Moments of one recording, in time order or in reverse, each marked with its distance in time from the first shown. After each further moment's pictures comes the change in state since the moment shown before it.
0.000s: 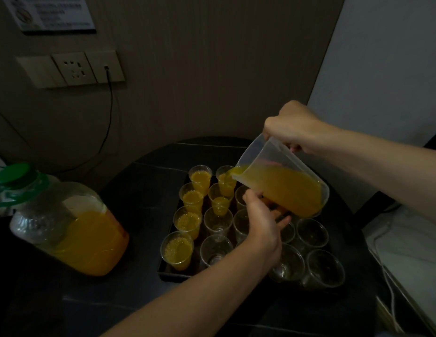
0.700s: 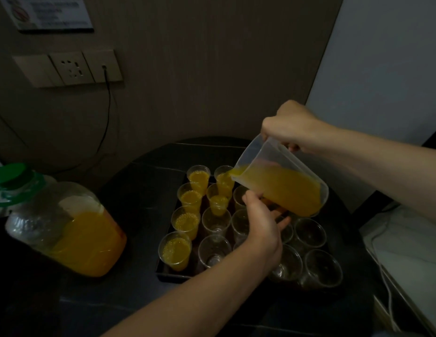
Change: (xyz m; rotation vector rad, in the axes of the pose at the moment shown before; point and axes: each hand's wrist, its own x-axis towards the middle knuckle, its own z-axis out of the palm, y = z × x) left_hand 0.002 -0.003 0.003 -0.030 0.008 -0.025; right_hand -0.003 -0.003 -0.002 -0.021 -0.013 0.010
